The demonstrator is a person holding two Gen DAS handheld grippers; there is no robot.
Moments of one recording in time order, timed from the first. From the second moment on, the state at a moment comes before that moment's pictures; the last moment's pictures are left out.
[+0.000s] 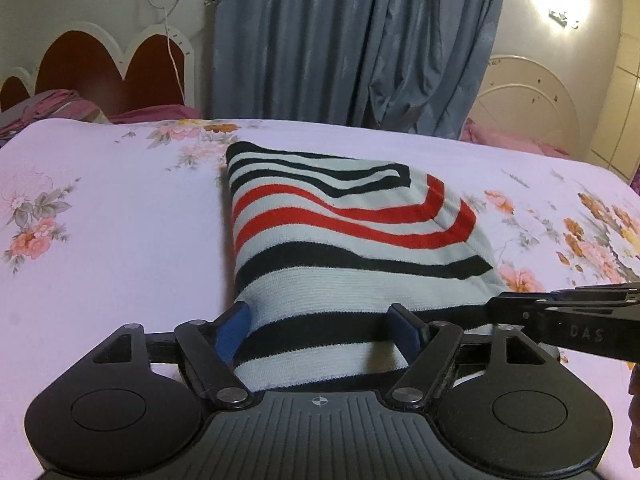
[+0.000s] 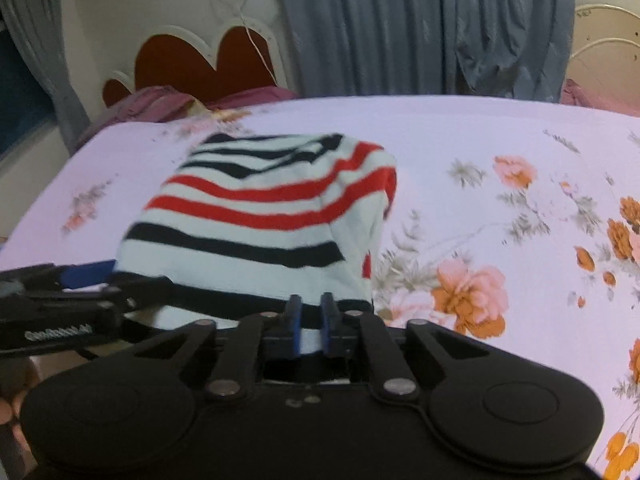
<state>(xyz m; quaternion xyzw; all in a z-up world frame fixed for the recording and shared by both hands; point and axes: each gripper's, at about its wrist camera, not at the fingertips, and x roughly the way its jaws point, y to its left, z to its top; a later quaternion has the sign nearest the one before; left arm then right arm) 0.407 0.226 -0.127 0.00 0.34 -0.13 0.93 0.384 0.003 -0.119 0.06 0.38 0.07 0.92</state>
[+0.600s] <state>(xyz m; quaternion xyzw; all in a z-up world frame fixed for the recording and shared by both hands) 0.412 0.227 -0.125 -0.03 0.38 -0.13 0.92 0.370 0.016 -0.138 0.04 0.39 0.05 0.92</state>
